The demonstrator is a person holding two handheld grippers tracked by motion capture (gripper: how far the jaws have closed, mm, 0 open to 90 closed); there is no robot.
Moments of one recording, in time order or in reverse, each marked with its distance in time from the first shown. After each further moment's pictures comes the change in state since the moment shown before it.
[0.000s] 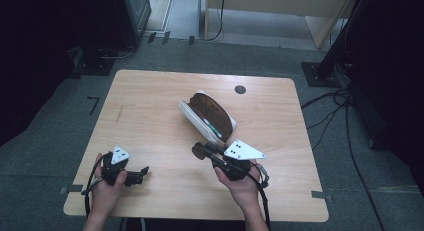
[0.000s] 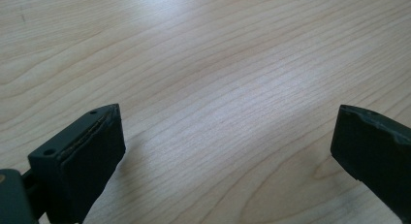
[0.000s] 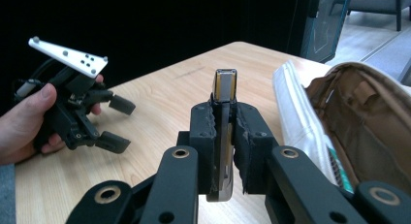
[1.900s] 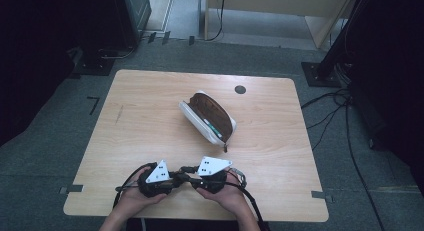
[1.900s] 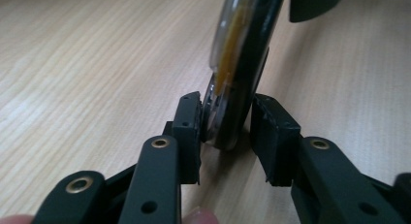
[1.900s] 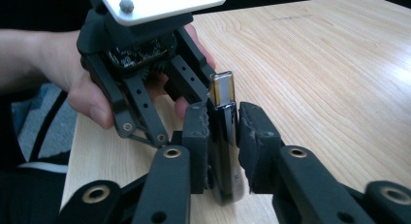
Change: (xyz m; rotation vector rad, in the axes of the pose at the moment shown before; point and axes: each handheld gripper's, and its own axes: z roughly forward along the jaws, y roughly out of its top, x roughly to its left) left arm -0.095 0.018 0.024 -0.056 -0.464 0.480; right arm 0.028 -0.053 0.053 0.178 0.322 -0.207
